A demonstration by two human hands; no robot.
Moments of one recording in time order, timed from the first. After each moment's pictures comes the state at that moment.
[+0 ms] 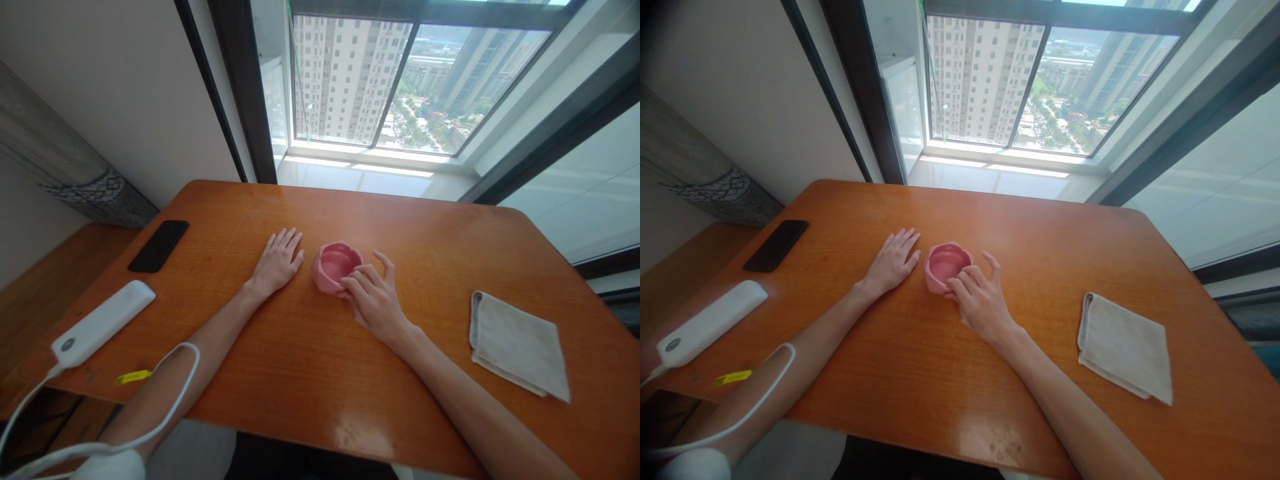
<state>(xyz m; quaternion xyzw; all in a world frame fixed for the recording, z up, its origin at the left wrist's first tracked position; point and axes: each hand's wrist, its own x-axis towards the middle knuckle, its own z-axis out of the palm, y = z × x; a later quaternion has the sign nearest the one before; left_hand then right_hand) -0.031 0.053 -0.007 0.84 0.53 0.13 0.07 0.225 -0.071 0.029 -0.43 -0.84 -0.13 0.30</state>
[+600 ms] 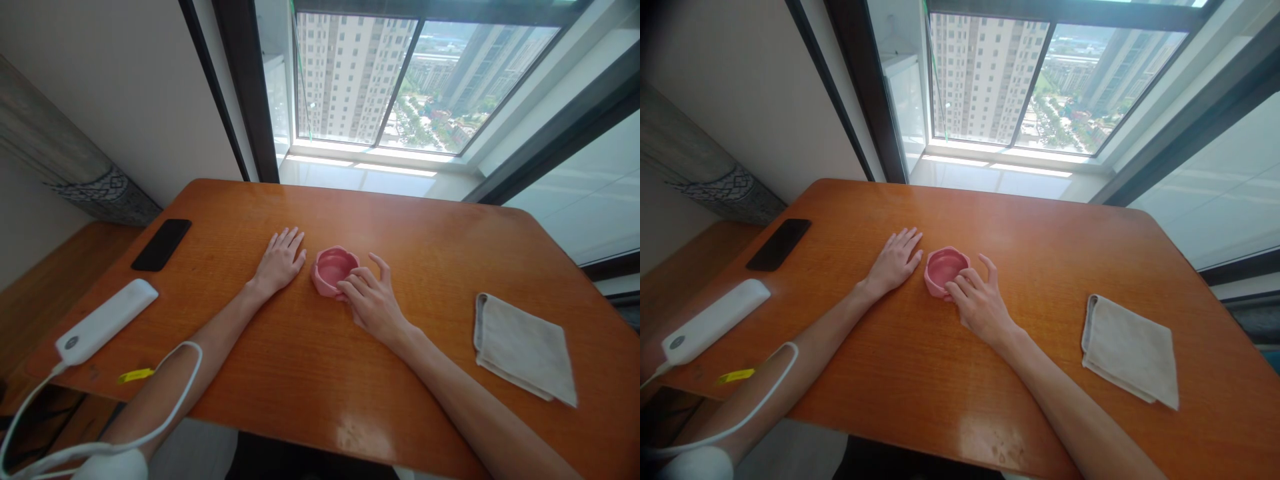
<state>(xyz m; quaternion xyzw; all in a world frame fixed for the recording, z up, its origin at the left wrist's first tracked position) -0.031 0.051 -0.006 0.84 0.53 0.12 0.07 0.223 -0.069 0.021 -0.42 -0.86 -0.12 0.26</state>
